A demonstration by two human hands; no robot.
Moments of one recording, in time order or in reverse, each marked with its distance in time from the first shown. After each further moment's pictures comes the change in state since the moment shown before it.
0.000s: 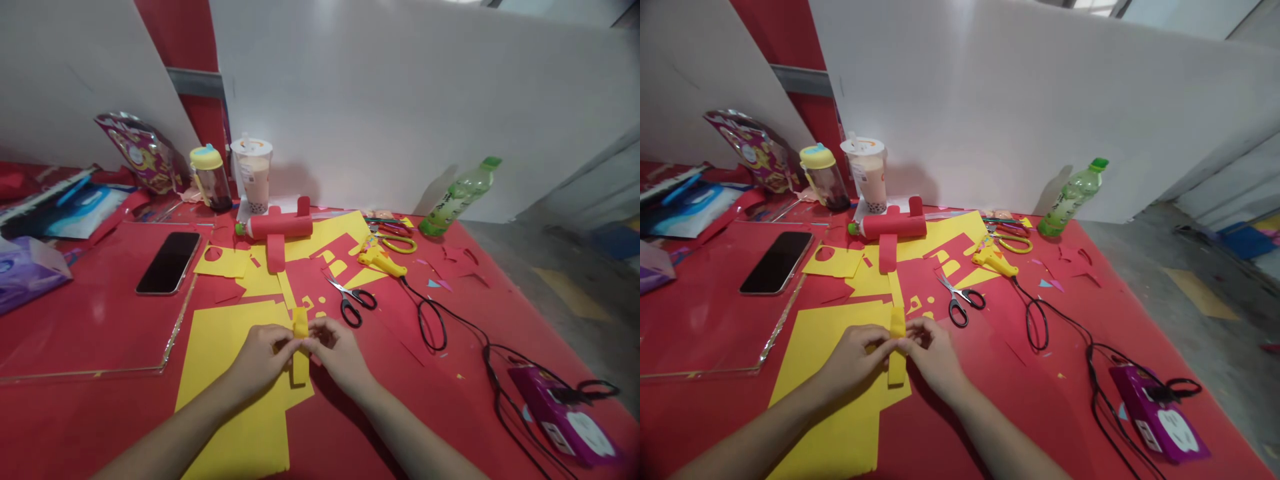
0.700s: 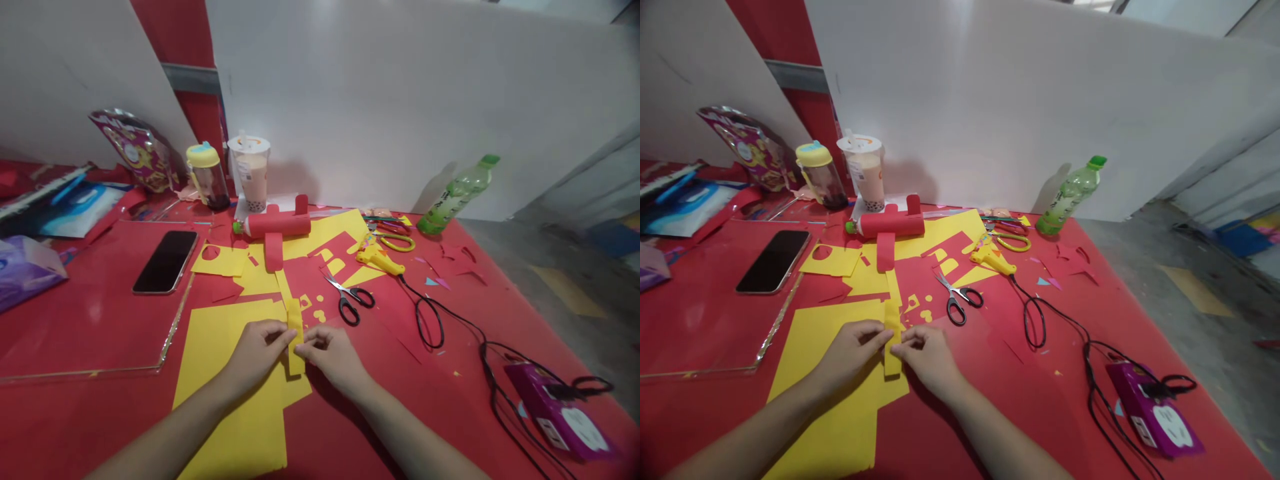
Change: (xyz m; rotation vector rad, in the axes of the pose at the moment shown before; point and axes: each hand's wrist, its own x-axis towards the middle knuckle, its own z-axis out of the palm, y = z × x) left_hand 0.002 0.001 0.001 -0.305 0.056 -0.218; right_hand -0.004 -0.002 0.002 -0.075 -0.024 0.091
